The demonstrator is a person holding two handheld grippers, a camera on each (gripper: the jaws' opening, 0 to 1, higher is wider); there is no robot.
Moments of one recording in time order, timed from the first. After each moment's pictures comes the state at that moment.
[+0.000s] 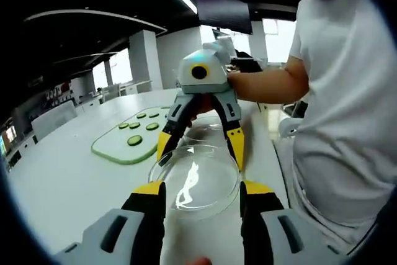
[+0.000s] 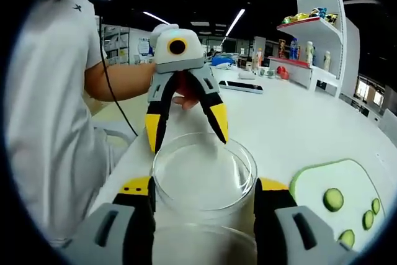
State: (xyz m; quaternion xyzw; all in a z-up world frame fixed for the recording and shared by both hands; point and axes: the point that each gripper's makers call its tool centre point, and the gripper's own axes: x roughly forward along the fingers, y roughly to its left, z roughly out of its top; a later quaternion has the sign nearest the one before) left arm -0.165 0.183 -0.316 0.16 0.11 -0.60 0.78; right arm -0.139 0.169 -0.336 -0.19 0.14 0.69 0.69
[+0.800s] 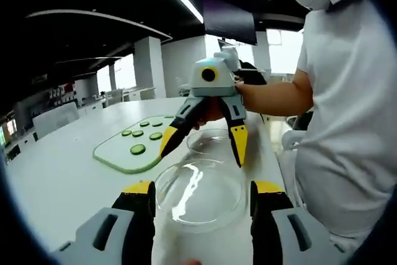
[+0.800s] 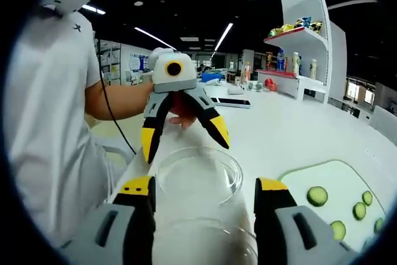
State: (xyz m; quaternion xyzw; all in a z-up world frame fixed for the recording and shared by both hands) left arm -0.156 0.174 -0.302 0.12 0.09 -0.60 0.79; right arm -0.132 0.152 -0.309 -0.14 0.11 0.67 0.72
